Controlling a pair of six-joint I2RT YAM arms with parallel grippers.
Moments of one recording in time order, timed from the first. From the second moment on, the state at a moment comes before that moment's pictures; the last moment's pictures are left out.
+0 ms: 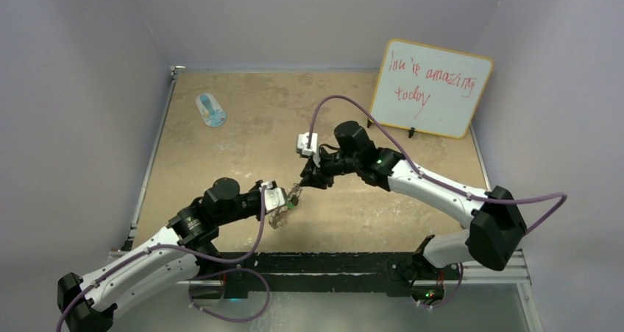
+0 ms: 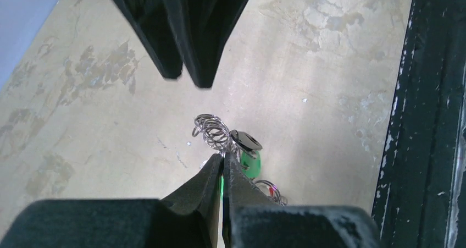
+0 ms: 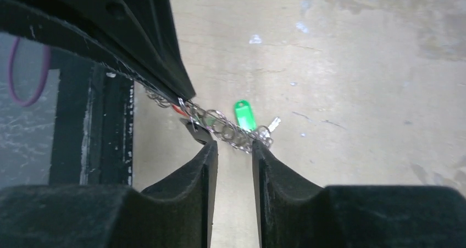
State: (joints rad) left arm -0.84 0.60 0.46 -0.22 0.24 0.40; right arm 0.84 1.41 1.04 -0.25 -0.63 -0.31
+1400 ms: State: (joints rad) left arm -0.84 0.56 0.44 -0.05 0.28 0.36; right arm 0.81 1.39 0.89 -0.03 -0.78 -0.30
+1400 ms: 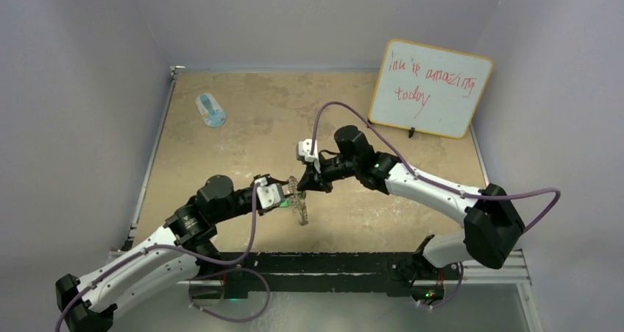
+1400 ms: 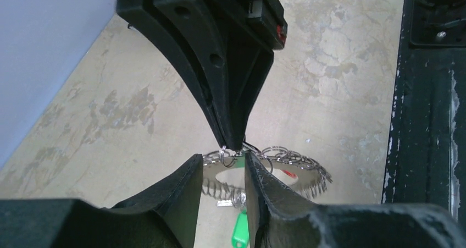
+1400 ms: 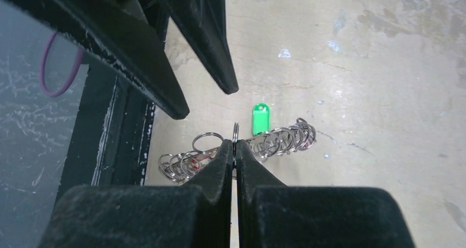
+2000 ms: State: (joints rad) left arm -0.84 0.67 0.53 -0.34 0.26 0.54; right arm 0.91 1.57 1.26 -0.52 -0.69 -0.38
